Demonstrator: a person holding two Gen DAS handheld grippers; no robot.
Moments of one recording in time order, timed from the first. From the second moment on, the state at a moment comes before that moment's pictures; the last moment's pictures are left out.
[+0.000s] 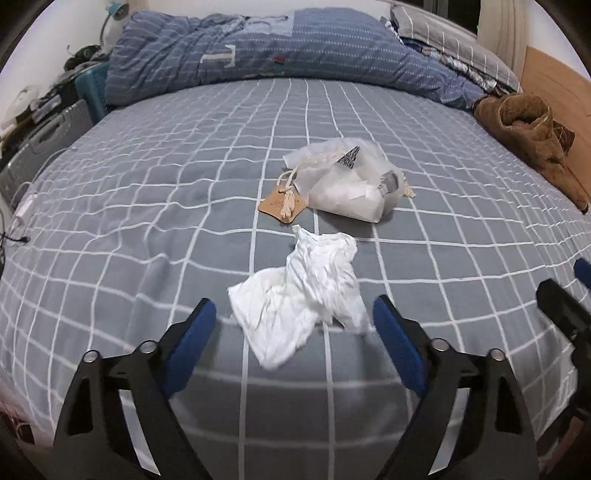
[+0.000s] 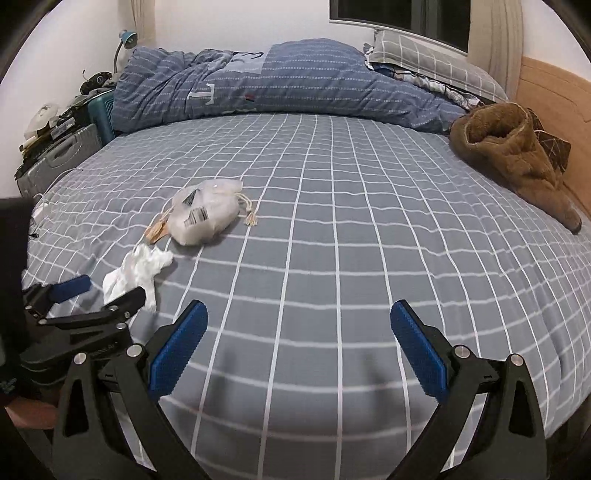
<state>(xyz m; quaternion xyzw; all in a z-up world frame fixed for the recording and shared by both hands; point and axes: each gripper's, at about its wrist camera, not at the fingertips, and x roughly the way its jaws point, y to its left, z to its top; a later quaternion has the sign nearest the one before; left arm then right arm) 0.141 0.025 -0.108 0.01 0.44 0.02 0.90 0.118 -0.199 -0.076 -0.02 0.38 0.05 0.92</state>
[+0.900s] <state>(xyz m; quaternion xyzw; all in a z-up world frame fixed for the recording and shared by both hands) 0.172 0.124 -0.094 -0.06 0.44 0.06 0.89 0.229 -0.088 -0.093 -0.02 0.39 0.11 0.91</state>
